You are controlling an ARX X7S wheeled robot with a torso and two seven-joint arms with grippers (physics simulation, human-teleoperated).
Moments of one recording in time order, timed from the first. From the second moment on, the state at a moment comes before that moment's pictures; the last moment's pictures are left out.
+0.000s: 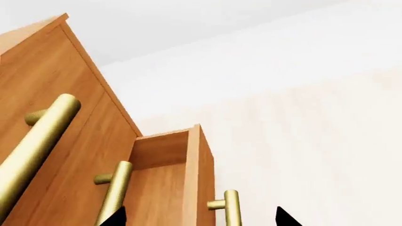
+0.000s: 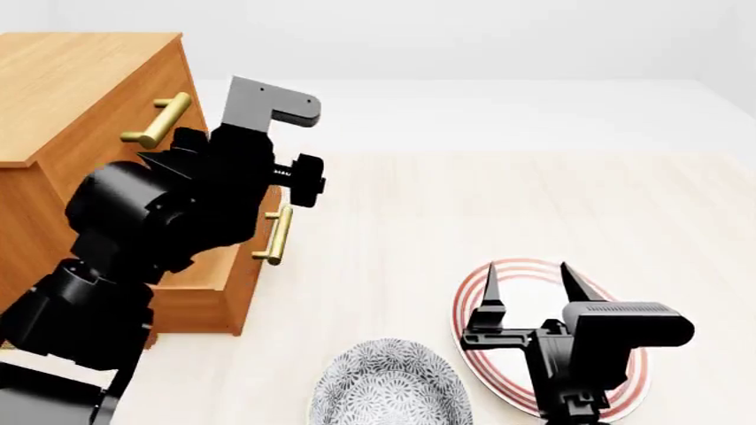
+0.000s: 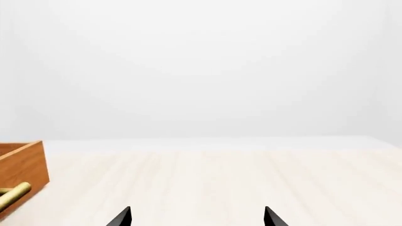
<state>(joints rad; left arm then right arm) -1.24 -0.30 0.62 -0.31 -0.87 -1.08 -0.63 0.06 0.30 -0.16 -0.38 0.31 0.24 0.26</state>
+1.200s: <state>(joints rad) -1.23 -0.20 0.67 -0.93 -0.84 -0.99 -0.41 0.06 0.31 -0.18 -0.35 0.32 0.21 0.28</state>
